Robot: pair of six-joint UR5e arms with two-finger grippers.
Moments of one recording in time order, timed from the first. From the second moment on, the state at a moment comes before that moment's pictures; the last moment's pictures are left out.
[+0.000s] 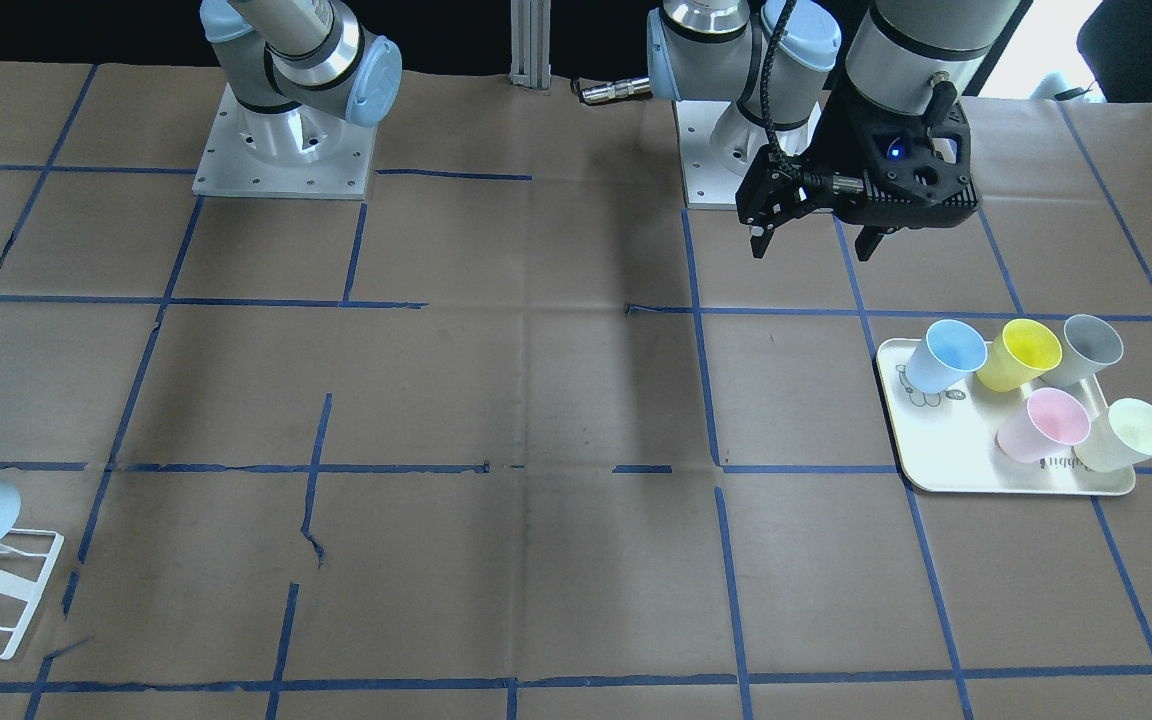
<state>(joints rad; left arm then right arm) -1.56 -1.55 -1.57 -1.58 1.57 0.02 1.12 -1.13 1.45 -1.94 -1.57 -0.52</state>
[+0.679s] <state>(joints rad) -1.56 -1.55 -1.57 -1.58 1.57 0.02 1.12 -1.13 1.48 -1.94 -1.59 -0.52</state>
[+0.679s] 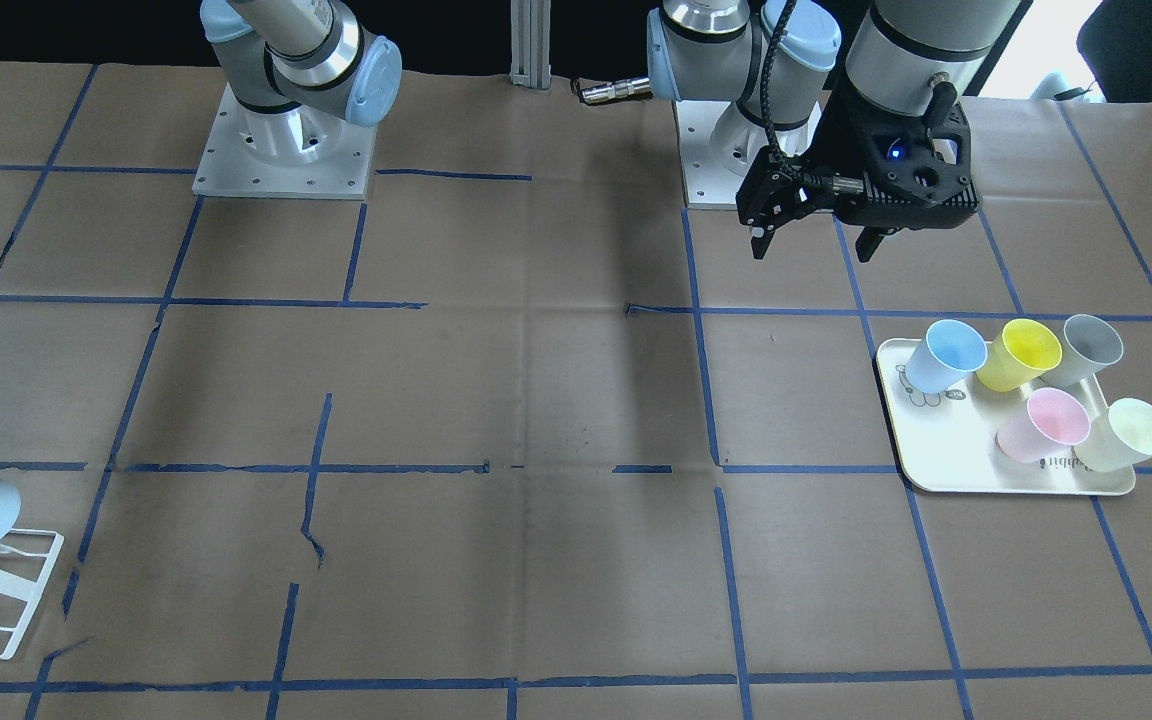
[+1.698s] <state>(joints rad) -1.56 -1.55 -1.57 -1.57 1.57 0.02 1.12 -1.12 1.48 -1.94 -1.62 -0.52</state>
